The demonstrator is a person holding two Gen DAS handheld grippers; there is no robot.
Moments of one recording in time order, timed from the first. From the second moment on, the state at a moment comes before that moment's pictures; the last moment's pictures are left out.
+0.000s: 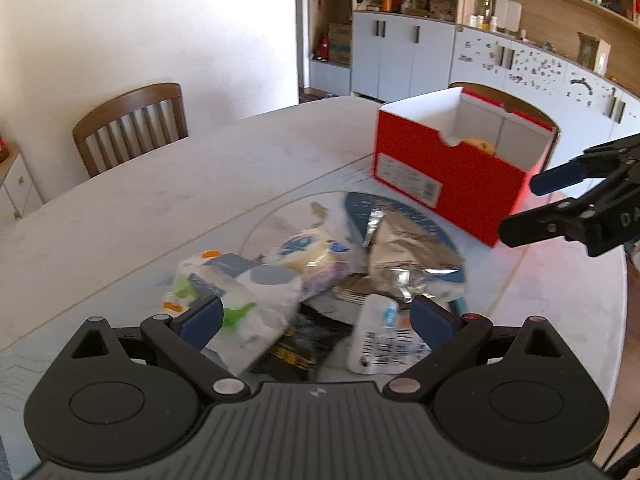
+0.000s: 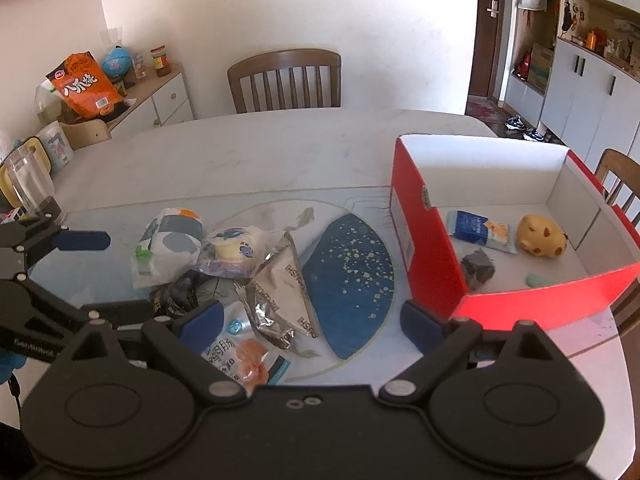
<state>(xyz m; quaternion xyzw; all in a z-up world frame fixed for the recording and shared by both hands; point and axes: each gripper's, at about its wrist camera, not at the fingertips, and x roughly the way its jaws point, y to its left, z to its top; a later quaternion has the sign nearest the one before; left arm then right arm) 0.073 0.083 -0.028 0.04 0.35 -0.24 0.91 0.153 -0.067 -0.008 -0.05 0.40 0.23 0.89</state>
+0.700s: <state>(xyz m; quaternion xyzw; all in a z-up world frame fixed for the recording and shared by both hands) 0.128 0.096 -0.063 -0.05 0.41 -0.14 0.90 0.184 -0.035 -0.044 -0.07 0.43 0.25 0.86</state>
